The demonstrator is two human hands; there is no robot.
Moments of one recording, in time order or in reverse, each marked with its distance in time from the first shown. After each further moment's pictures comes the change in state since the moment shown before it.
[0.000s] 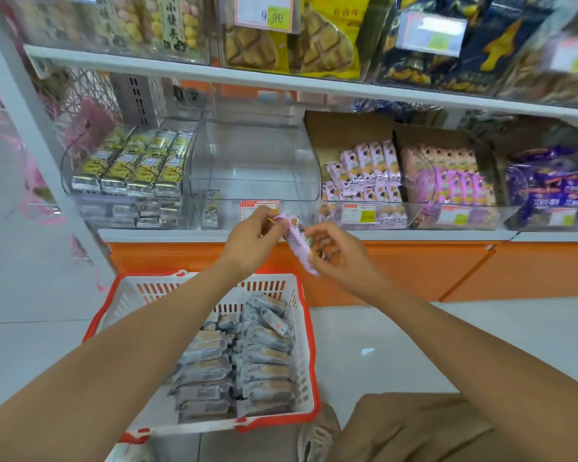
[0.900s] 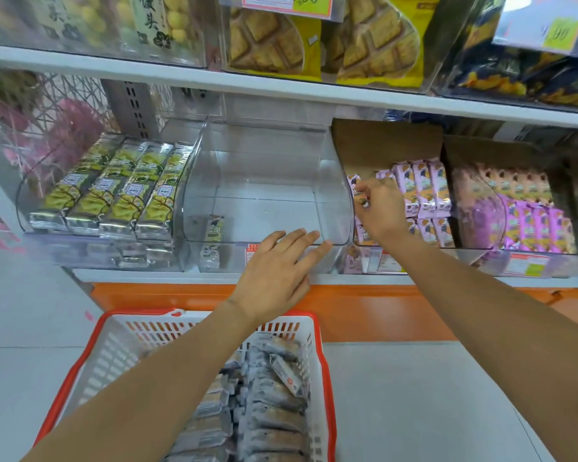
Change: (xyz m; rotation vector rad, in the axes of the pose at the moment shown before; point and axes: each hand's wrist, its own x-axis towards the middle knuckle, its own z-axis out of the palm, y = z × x) left_hand 0.086 -0.053 0.016 0.978 -0.054 0.610; right_hand 0.201 0.103 -0.041 -0.600 0.317 0.195
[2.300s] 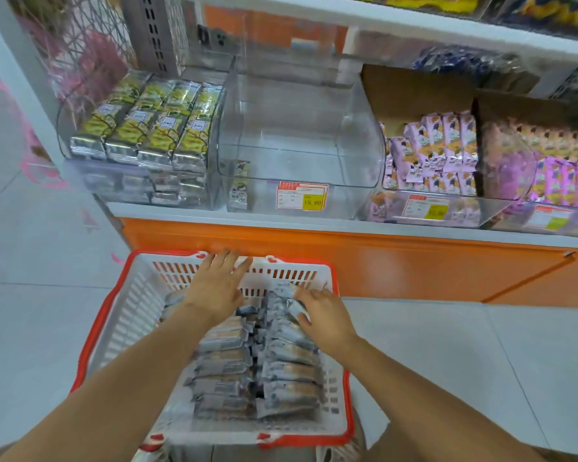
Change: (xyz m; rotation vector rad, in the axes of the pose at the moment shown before) left_hand -0.156 -0.030 0.054 0.129 -0.609 -0.354; right_hand -0.252 -0.041 0.106 -0.177 -0.629 -0.237
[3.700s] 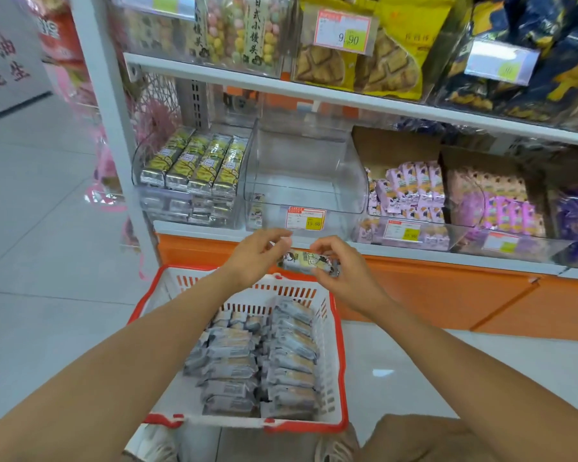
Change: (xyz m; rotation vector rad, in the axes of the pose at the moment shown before) left_hand -0.051 0.019 -0.133 -1.181 0.275 0.038; right_hand -0.040 -0.029 -0.144 0.575 0.368 -0.230
